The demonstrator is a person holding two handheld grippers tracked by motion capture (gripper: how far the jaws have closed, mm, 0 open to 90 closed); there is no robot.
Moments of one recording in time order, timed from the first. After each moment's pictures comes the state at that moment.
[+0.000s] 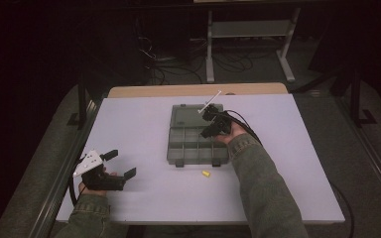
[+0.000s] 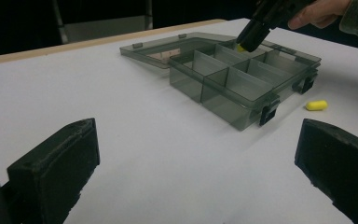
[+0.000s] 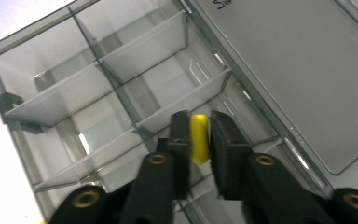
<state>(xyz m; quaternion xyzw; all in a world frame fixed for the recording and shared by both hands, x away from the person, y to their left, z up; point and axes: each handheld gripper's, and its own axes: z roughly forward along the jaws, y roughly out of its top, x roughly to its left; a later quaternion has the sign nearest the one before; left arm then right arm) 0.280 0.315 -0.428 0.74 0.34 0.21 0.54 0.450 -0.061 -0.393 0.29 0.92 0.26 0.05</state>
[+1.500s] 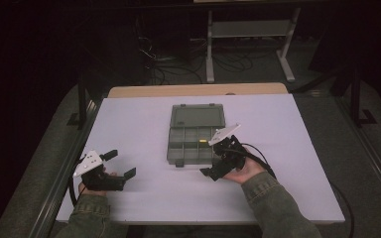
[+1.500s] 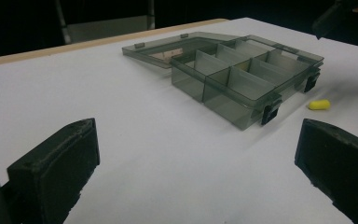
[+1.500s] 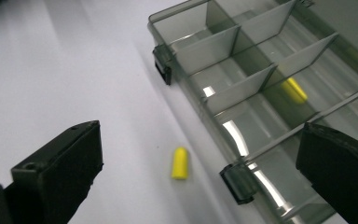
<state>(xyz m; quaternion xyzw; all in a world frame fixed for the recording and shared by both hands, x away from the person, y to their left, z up) 0.279 0.315 -0.428 0.74 0.35 0.21 0.53 0.328 -0.084 -0.386 0.26 0.90 0.35 0.06</state>
